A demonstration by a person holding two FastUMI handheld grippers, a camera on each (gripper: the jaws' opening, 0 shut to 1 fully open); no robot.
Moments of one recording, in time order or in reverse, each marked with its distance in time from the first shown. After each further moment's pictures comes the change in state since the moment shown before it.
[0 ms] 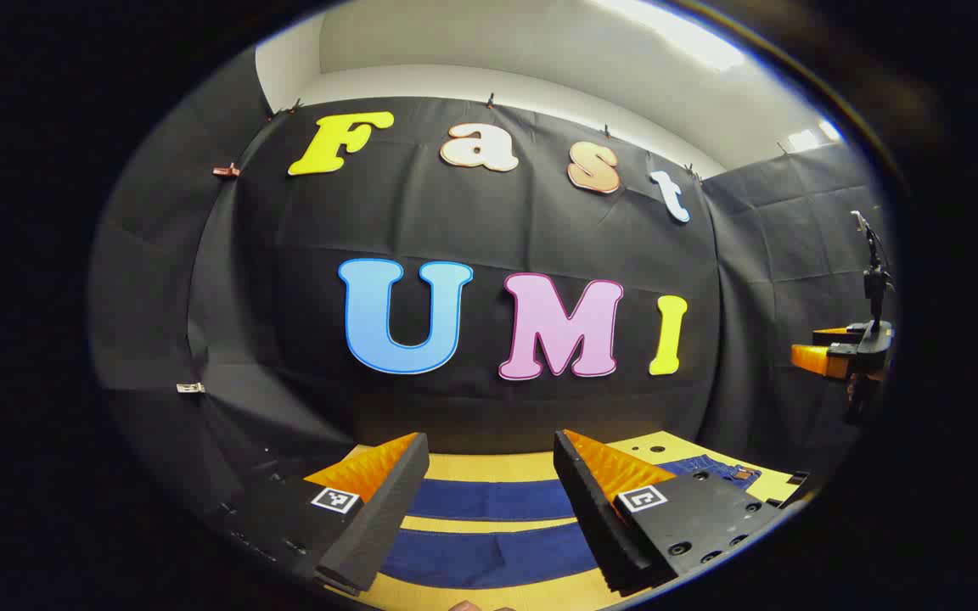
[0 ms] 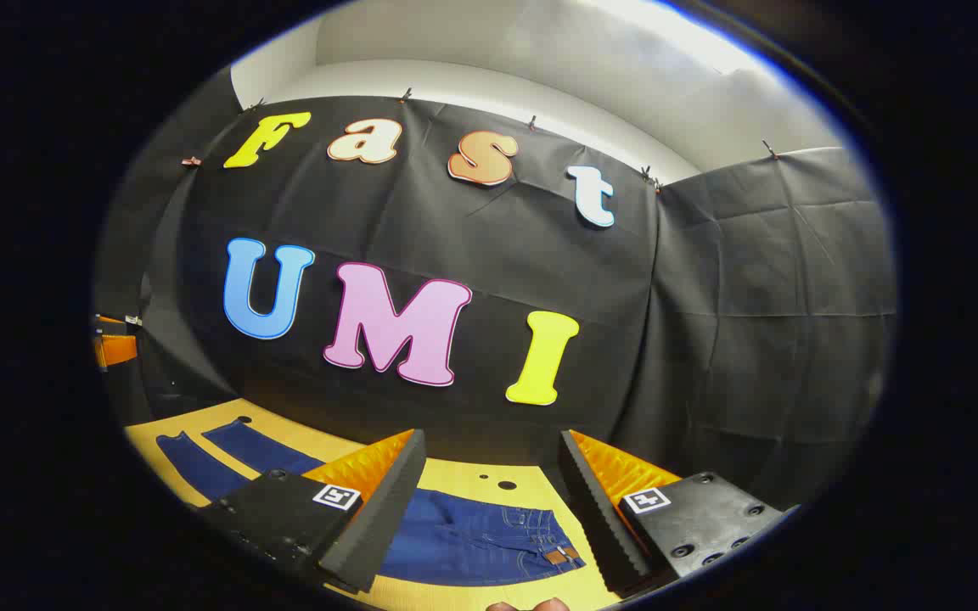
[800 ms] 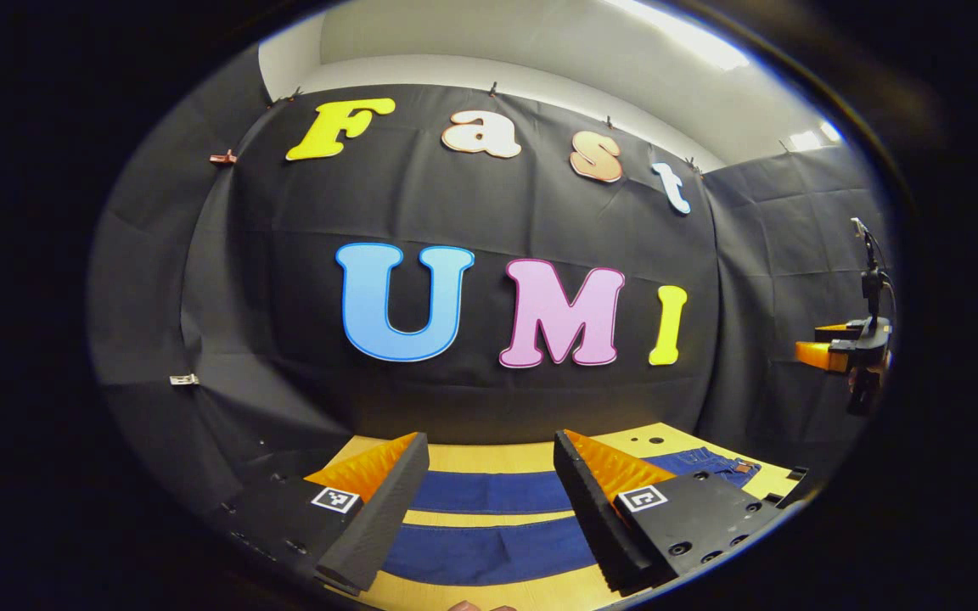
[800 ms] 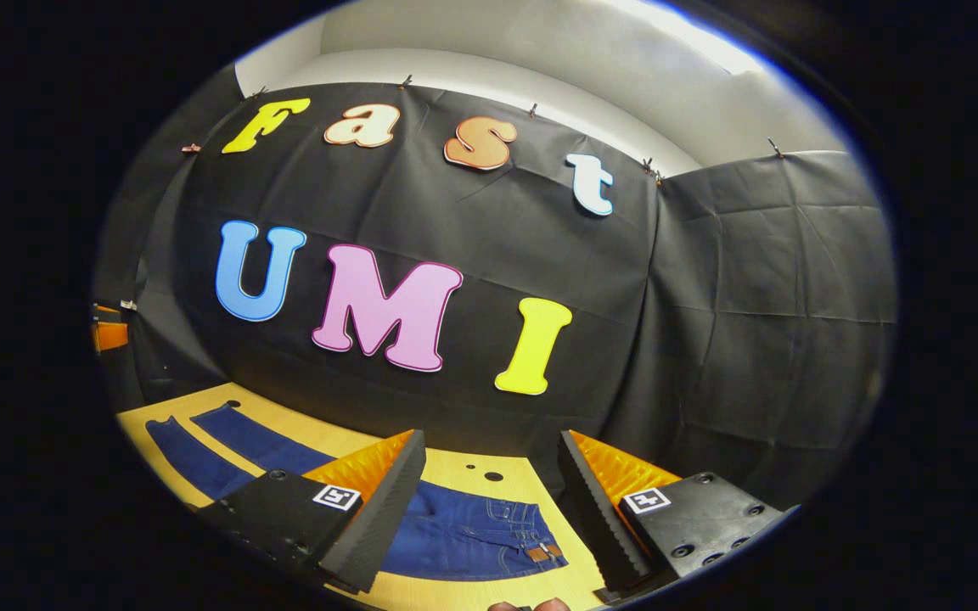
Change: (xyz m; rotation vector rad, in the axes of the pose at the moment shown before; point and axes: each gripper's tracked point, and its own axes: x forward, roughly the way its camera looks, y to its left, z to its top) left arm 0.014 0.011 -0.015 0.026 0.044 -0.051; right arm 0.011 -0.025 -0.016 -0.070 0.048 -0.008
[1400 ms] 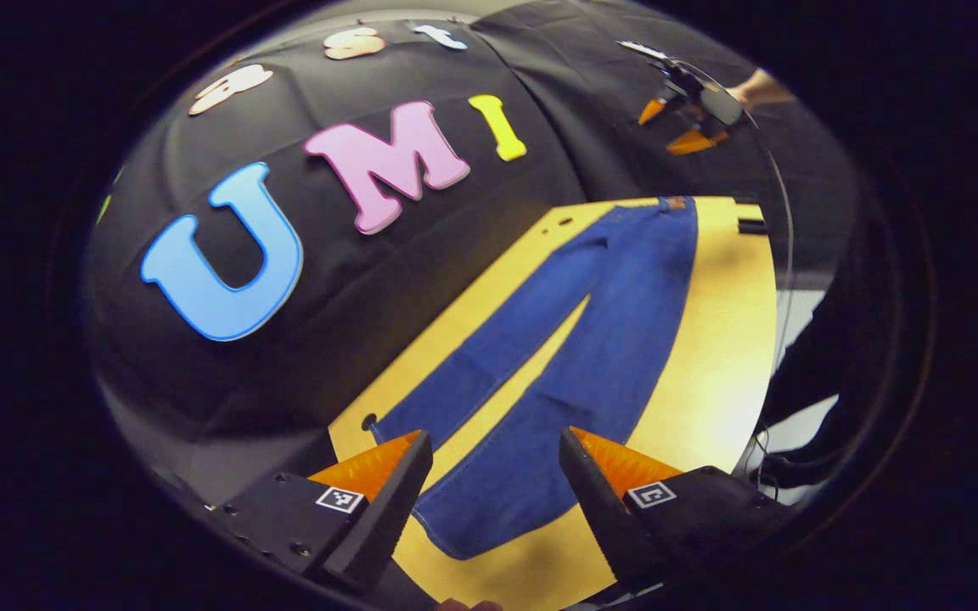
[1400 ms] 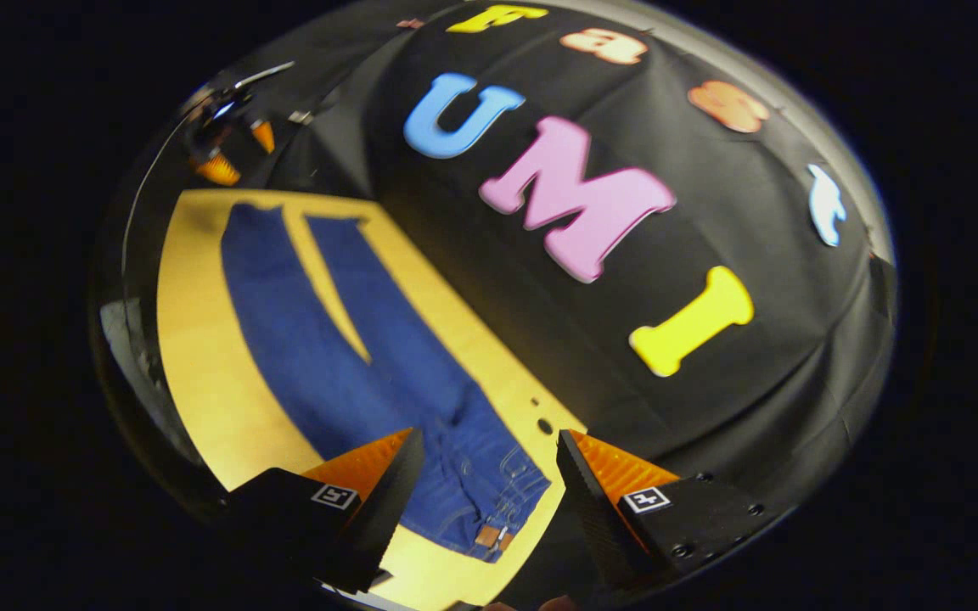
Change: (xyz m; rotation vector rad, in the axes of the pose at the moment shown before) left arm 0.024 0.064 -0.200 0.714 0.571 -0.517; right arm 0.050 0.045 -0.192 -0.635 0.356 0.651
